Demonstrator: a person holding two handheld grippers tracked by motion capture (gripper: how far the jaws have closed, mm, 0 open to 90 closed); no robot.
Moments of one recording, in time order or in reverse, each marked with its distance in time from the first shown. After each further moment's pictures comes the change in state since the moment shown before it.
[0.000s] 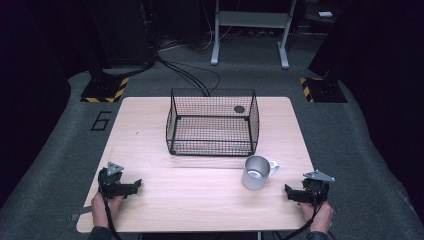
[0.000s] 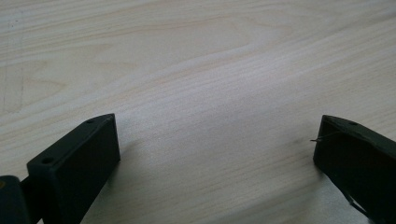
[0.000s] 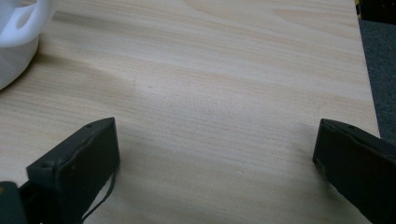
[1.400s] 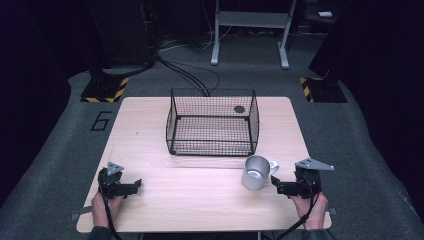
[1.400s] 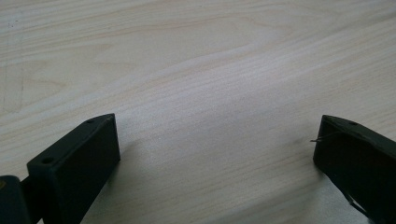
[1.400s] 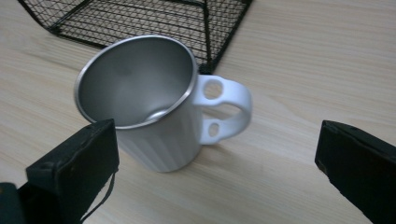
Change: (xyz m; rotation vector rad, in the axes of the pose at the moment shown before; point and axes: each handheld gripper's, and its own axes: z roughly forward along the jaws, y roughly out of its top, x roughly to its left) left arm 0.000 0.000 0.000 -0.001 -0.001 0.001; right arm 0.061 0.069 -0.068 -0.093 0.190 -0.054
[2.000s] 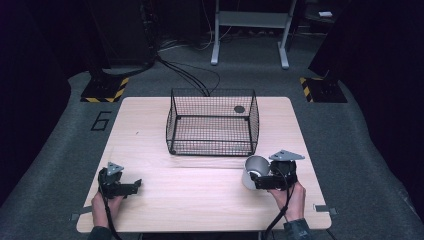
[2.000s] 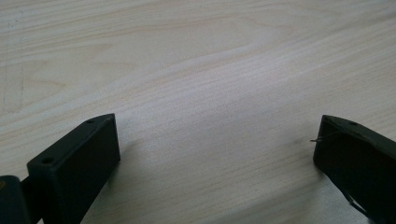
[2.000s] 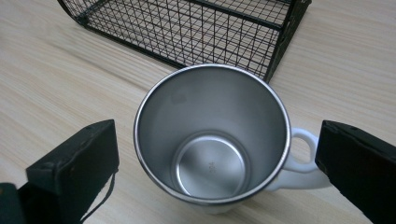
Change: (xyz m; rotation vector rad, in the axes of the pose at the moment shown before) left arm 0.000 0.000 0.000 0.000 0.000 0.001; right arm 0.044 0.028 0.036 0.047 0.046 -0.106
